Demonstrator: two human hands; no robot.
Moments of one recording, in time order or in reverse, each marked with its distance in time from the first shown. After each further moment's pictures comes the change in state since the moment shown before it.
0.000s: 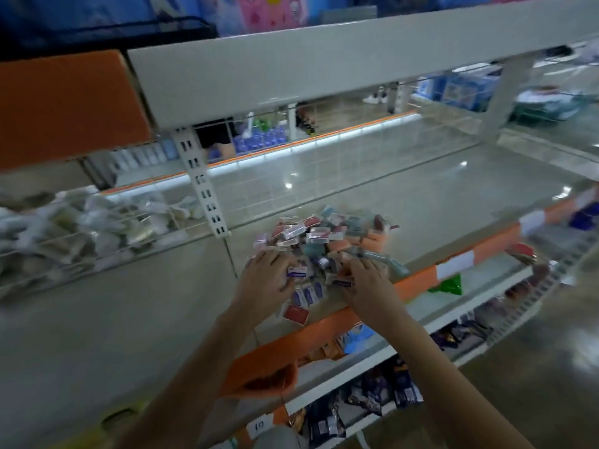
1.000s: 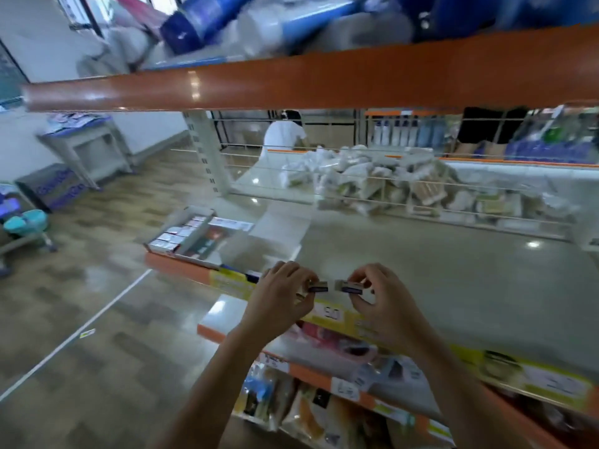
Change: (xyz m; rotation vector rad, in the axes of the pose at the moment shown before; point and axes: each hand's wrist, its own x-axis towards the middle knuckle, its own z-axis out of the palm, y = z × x) left_hand -0.413 -0.198 -0.233 0.200 0.267 -0.601; right_hand -0.105 -0.433 0.188 0.411 -0.334 -0.759
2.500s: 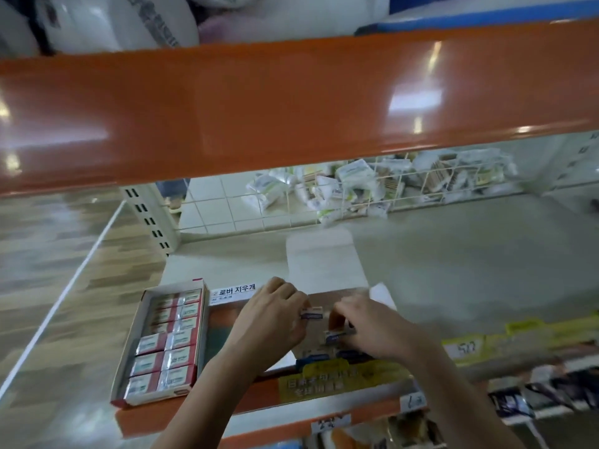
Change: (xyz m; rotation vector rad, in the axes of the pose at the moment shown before) left_hand 0.097 -0.251 -0.027 -0.099 -0.328 0.511; right_hand 0.152 -0.092 0.165 -0.341 -0.296 0.418
